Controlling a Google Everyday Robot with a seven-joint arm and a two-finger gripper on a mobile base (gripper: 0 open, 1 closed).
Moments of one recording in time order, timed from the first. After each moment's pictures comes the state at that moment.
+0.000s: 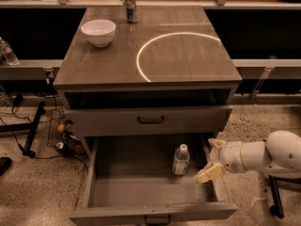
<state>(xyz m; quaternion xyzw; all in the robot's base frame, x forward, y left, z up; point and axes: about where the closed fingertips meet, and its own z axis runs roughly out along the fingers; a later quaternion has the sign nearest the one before) 0.490 -0.189 0.590 -0.43 0.79 0.27 0.35</state>
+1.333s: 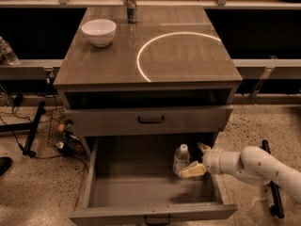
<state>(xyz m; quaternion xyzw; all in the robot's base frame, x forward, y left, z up) 0.561 -0.169 0.476 -0.37 0.79 0.28 0.40</state>
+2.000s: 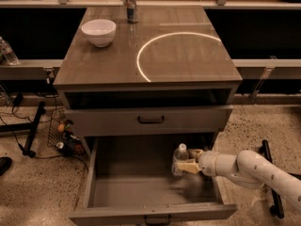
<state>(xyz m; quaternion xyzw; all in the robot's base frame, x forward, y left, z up) 0.563 -0.153 0.467 -0.35 0.77 0.31 0.42</state>
